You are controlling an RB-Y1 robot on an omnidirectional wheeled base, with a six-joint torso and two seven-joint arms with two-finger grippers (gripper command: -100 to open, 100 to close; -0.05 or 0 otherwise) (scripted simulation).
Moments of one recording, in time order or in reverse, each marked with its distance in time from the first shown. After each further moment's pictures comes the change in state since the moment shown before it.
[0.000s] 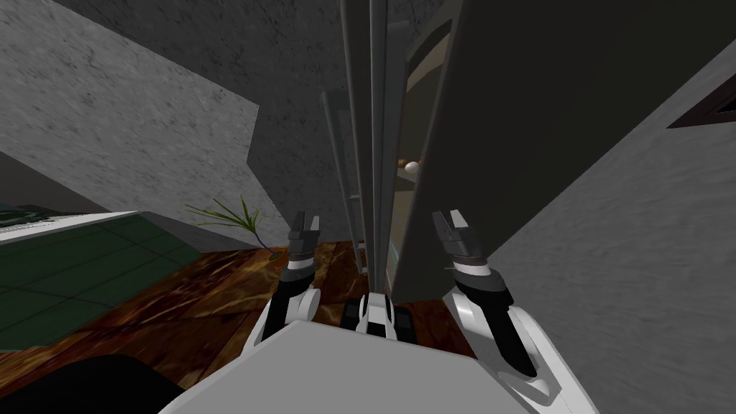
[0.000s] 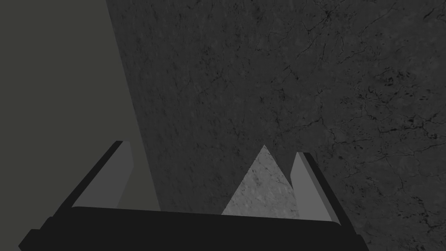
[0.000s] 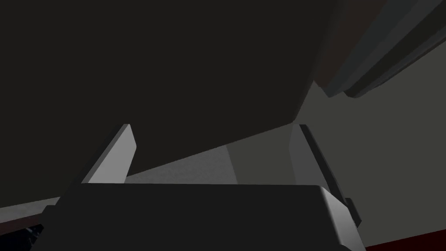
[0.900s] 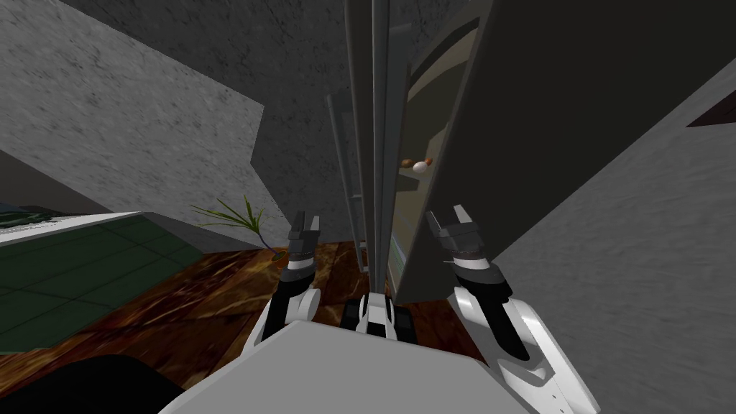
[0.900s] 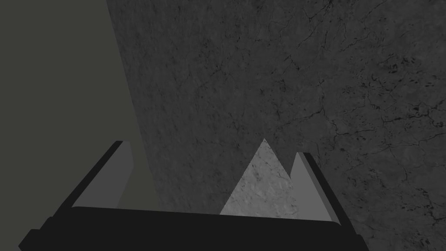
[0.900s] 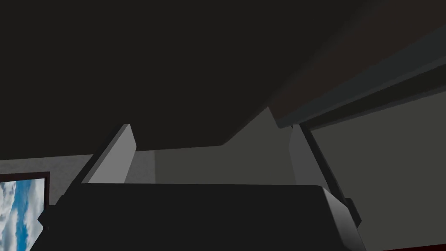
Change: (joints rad) left arm 0.000 0.000 0.000 0.000 0.000 0.000 0.000; right arm -0.059 -0.019 -0.047 0.024 0.121 0.000 0.220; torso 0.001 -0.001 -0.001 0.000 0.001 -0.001
